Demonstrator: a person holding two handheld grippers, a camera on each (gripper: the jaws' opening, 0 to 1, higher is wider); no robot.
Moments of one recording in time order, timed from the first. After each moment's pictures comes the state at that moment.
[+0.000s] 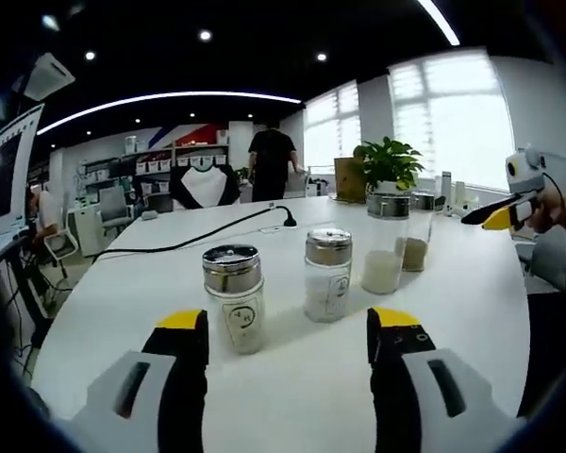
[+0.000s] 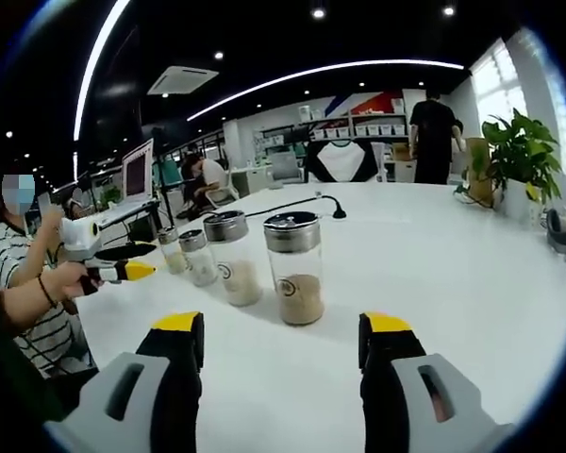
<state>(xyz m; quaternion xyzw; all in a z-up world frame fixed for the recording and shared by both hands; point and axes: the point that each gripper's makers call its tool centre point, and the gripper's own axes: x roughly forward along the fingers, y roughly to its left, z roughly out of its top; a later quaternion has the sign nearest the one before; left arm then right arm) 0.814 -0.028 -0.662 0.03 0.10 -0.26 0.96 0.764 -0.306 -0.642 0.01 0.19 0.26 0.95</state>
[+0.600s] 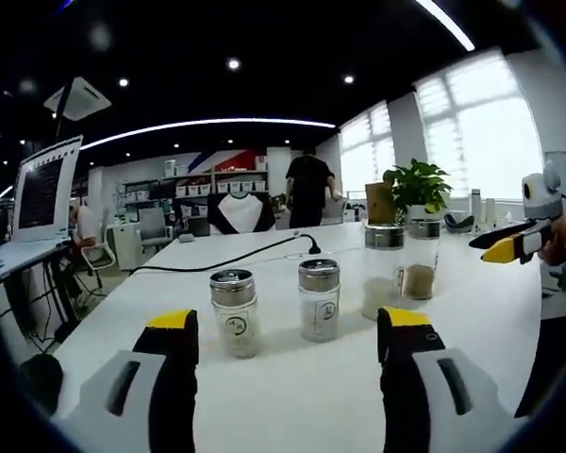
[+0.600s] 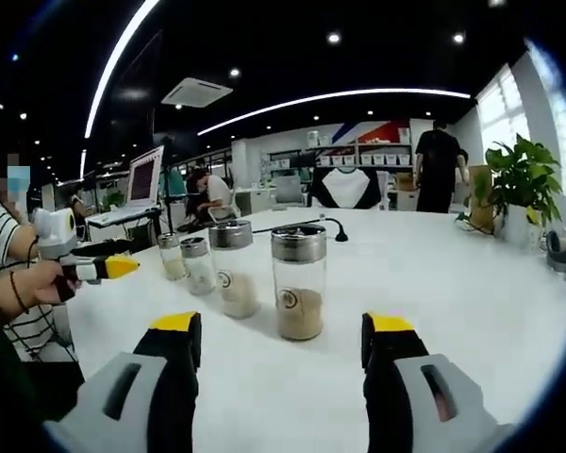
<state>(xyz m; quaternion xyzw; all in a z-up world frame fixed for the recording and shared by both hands) 0.787 -0.032 -0.624 0.01 0.01 -0.16 0.99 0.776 -0.306 -0.634 0.00 0.09 0.24 0.97</state>
